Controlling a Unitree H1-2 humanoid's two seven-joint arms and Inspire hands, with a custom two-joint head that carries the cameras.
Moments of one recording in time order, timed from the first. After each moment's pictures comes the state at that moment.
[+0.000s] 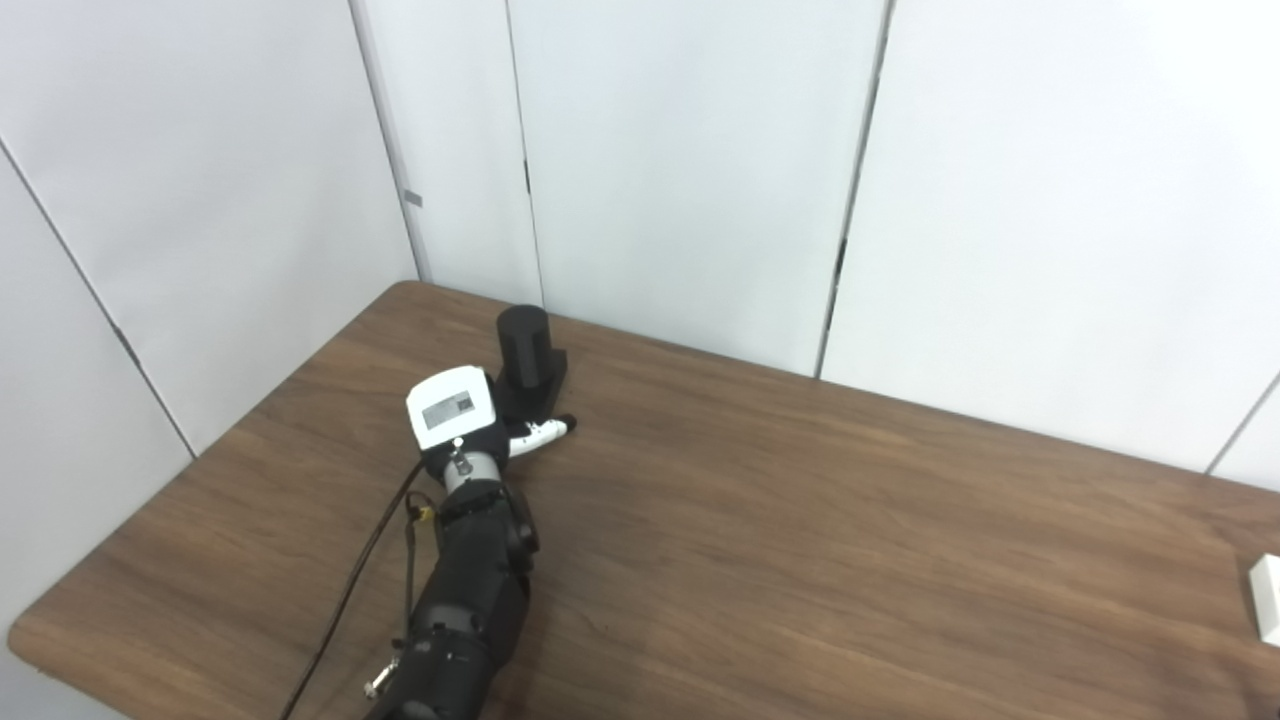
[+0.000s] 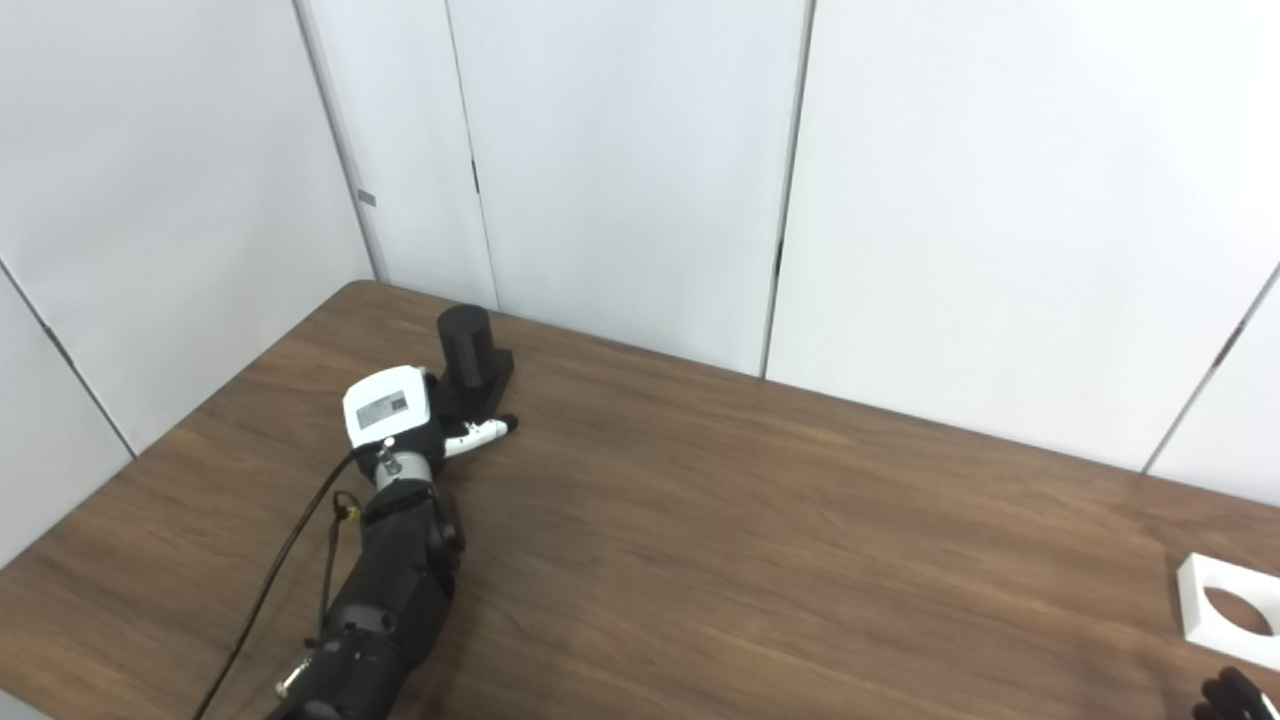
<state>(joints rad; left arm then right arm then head) -0.47 0.20 0.22 0.56 1.25 0.47 0.21 0.19 -0.11 -0.22 -0.23 0.11 0.07 0.05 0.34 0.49</state>
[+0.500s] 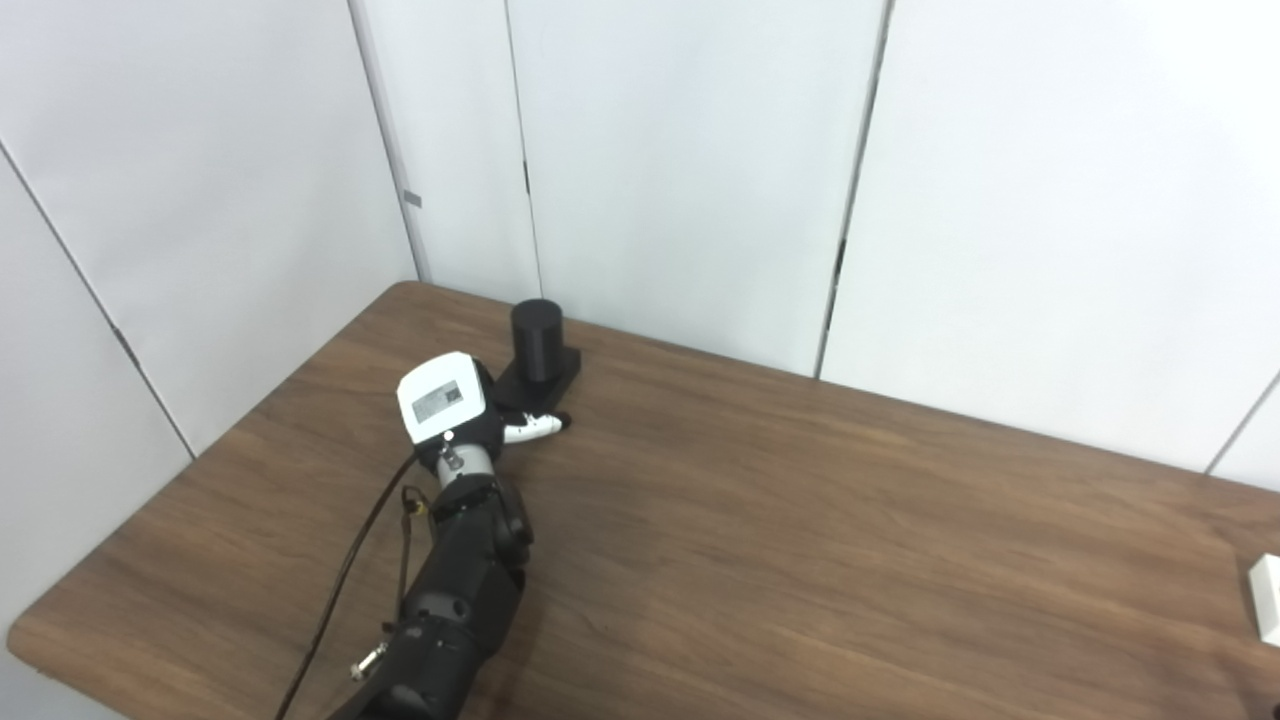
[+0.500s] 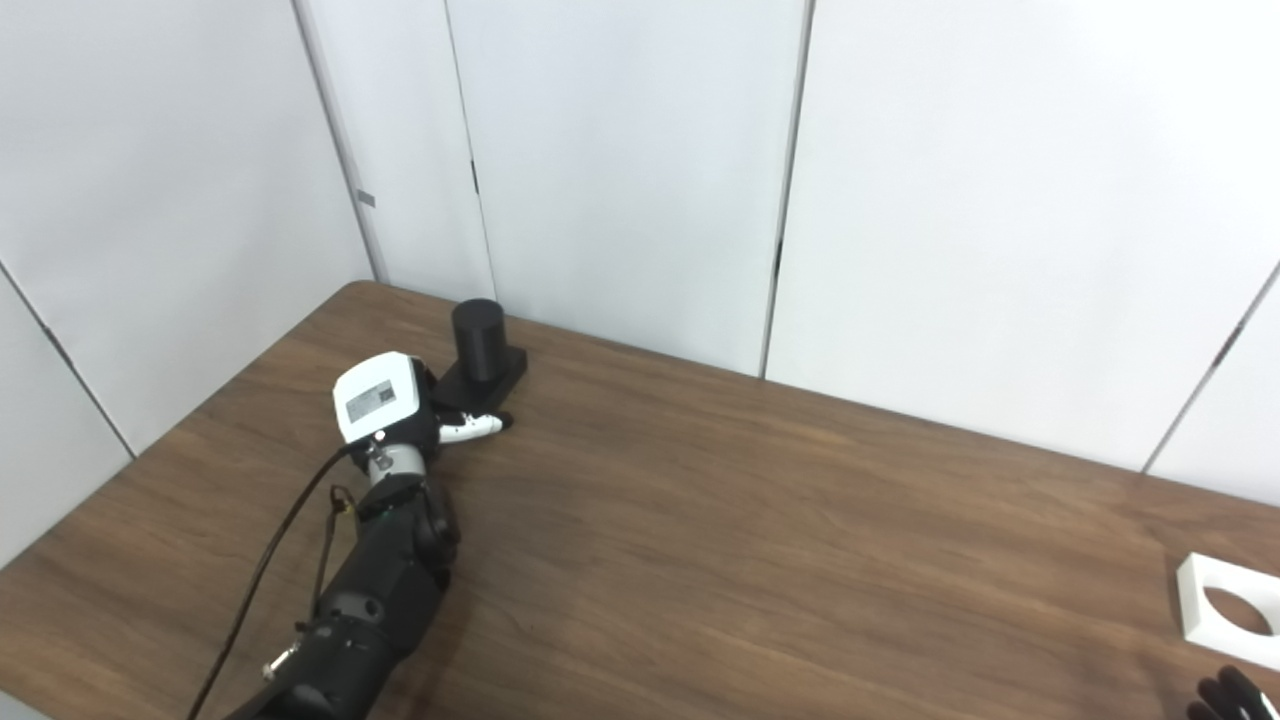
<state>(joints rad) -0.47 0.26 0.12 0.58 1.00 0.47 0.37 0.19 -0.11 -0.21 -0.24 0.10 0.07 0.05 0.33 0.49</state>
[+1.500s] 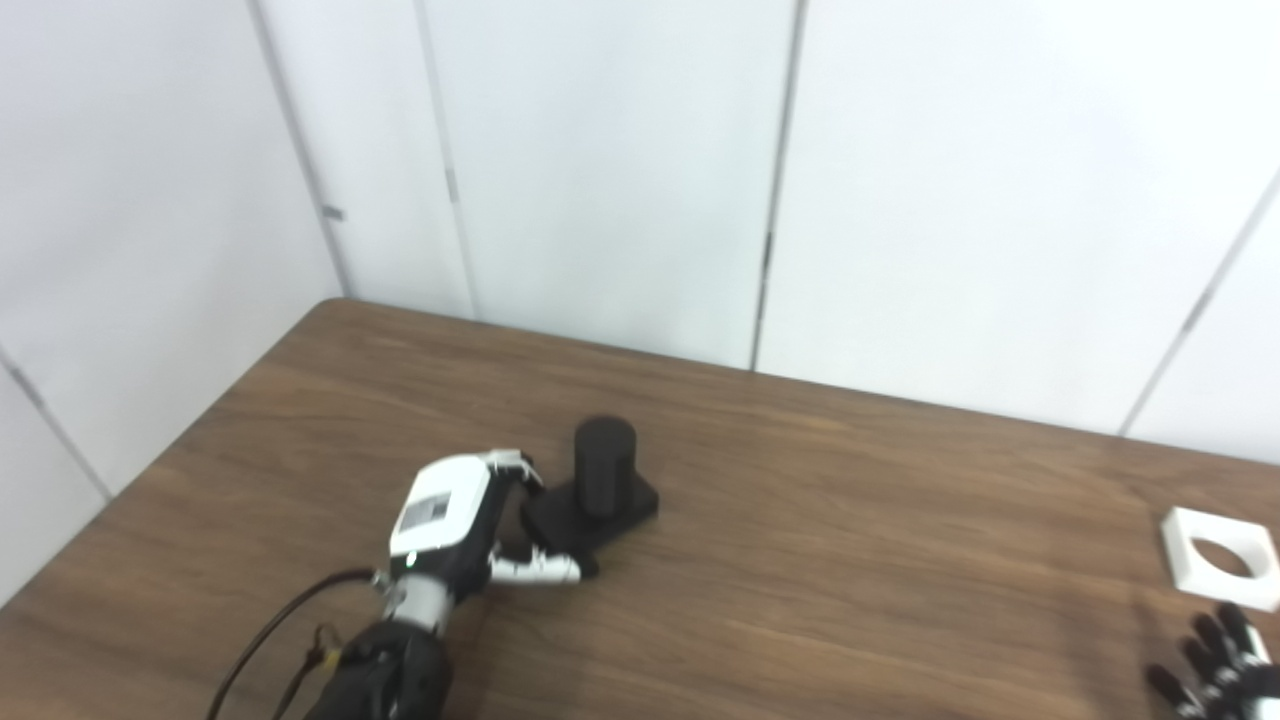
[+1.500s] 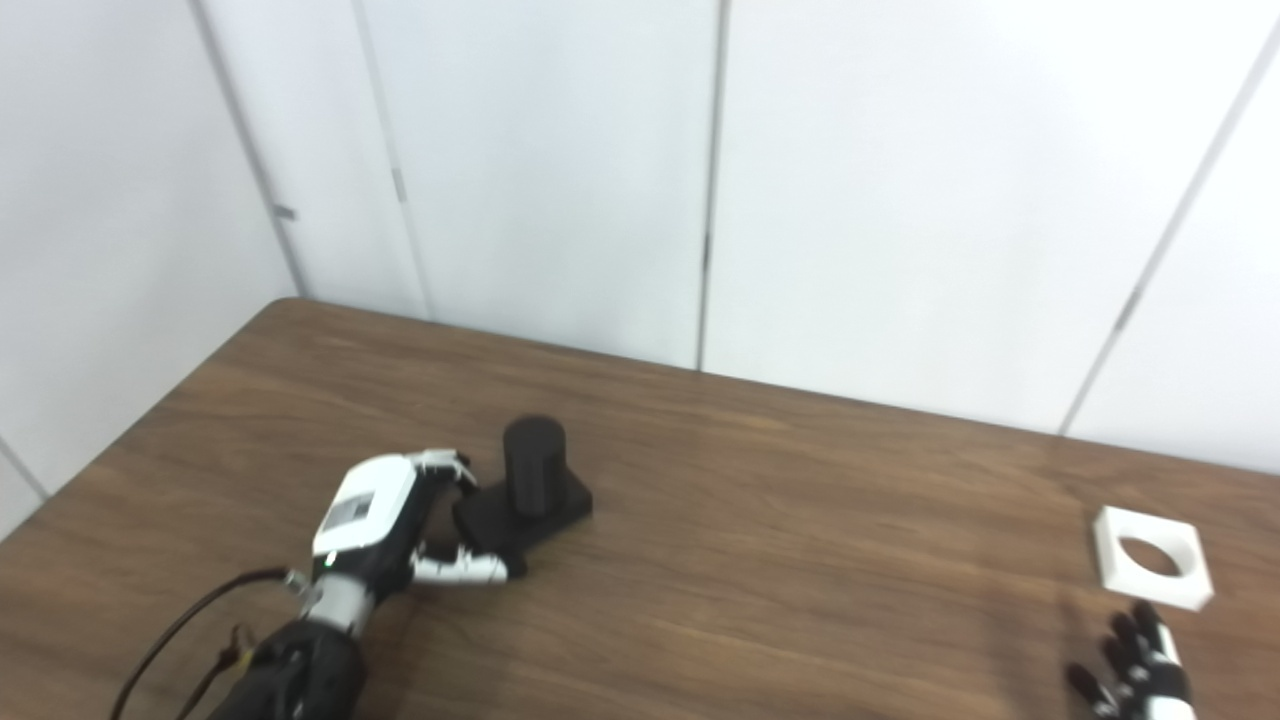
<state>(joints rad) -0.06 0.38 -0.23 -0.11 0.74 0.26 0.06 0.20 -0.11 -0.19 -0.28 0.13 0.11 0.07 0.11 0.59</state>
